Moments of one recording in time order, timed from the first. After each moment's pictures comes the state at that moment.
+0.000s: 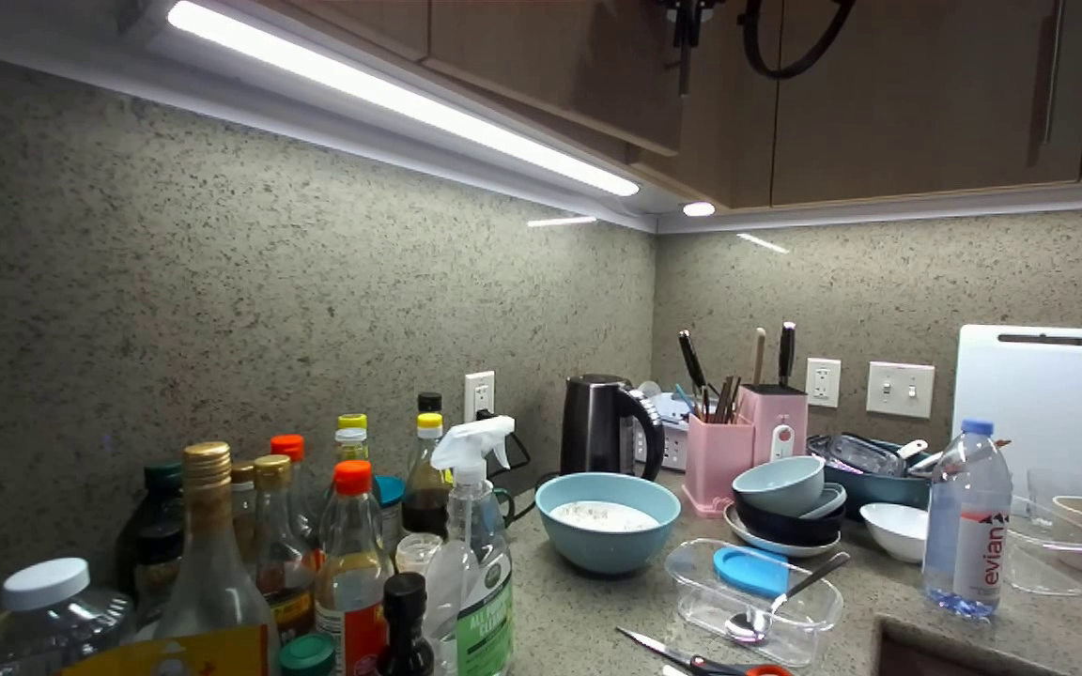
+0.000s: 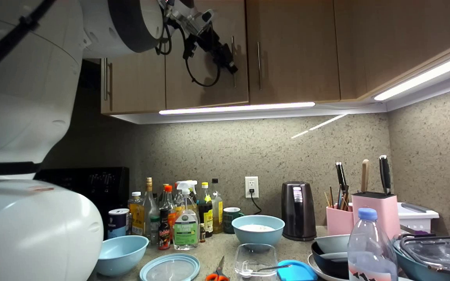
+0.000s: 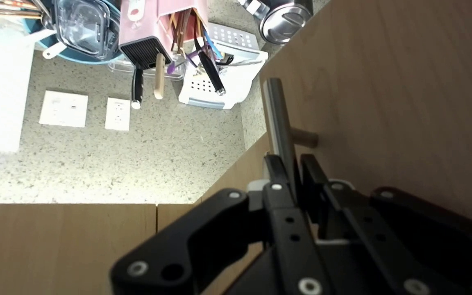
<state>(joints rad) 0.23 0.13 0.17 -0.91 -0.67 1.56 0.99</state>
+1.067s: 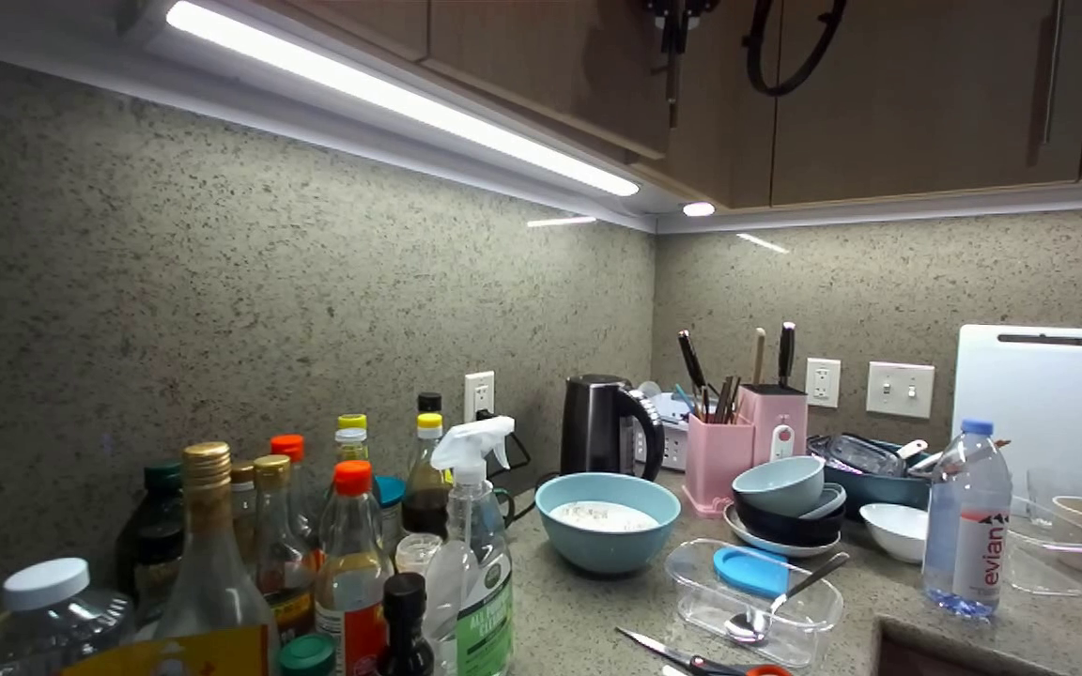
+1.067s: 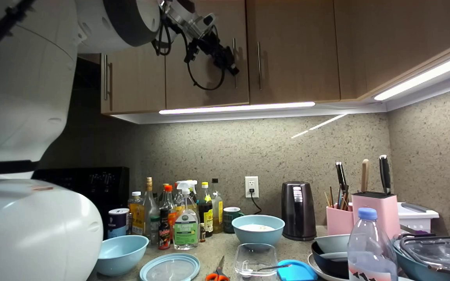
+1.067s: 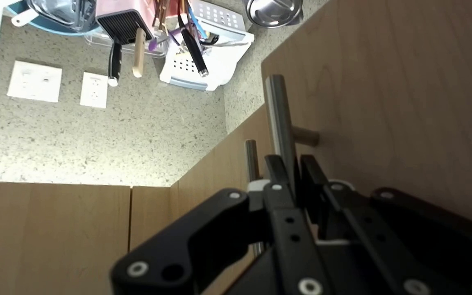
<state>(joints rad) 0.22 0.10 0.15 -1.02 -0.68 1.69 0.96</state>
